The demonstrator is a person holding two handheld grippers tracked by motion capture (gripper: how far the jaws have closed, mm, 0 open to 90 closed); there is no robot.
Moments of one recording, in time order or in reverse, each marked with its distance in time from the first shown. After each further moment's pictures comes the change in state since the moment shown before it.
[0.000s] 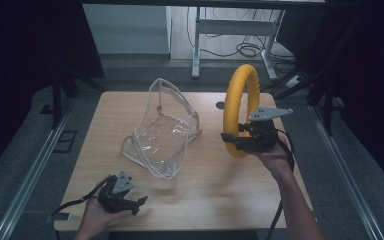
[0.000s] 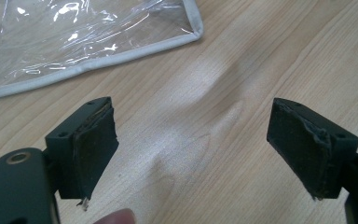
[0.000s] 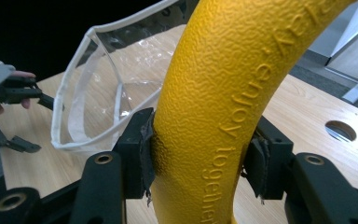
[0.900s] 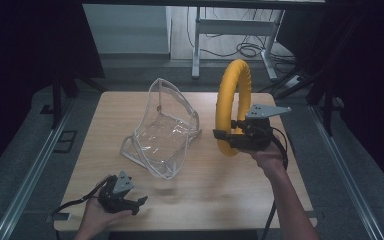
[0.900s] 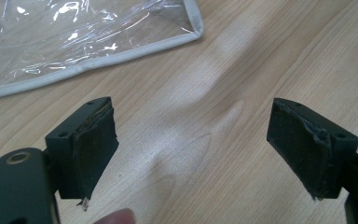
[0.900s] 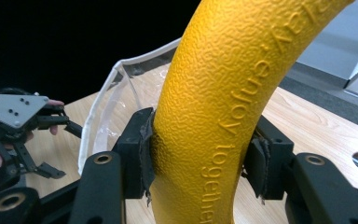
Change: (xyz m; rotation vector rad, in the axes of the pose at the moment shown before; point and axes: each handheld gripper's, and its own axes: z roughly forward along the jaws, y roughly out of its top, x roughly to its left) left arm 0.000 0.000 0.001 0.001 0.001 0.000; right arm 0.014 0.014 0.003 -0.097 0.065 0.008
